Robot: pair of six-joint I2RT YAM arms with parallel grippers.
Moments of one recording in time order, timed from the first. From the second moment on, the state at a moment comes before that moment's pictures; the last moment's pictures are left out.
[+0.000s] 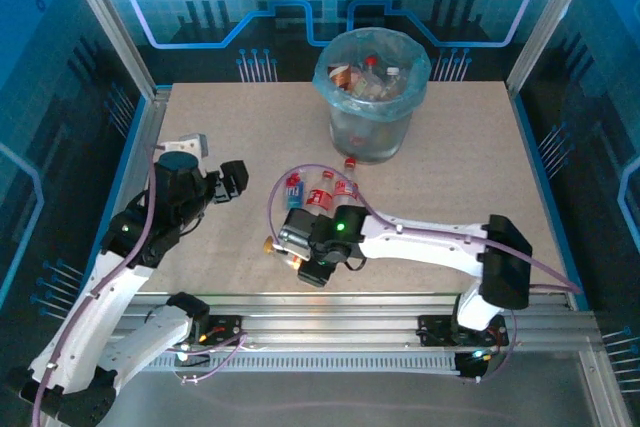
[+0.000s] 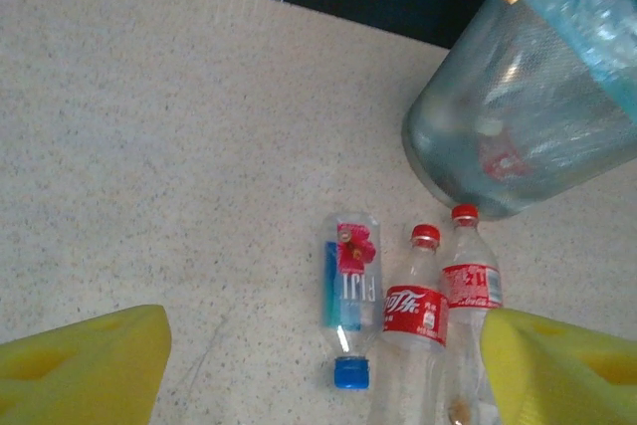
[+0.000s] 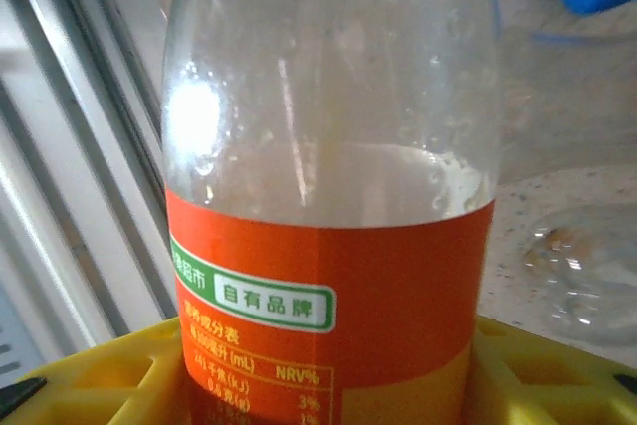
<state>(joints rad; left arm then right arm) -0.37 0.82 1.07 -0.79 -0.18 -0.51 1.21 1.62 1.36 -0.99 0.06 0.01</state>
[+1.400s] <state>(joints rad) -0.47 1.71 1.85 -0.58 0.03 -0.45 0.35 2.23 2.60 -1.02 0.26 -0.18</state>
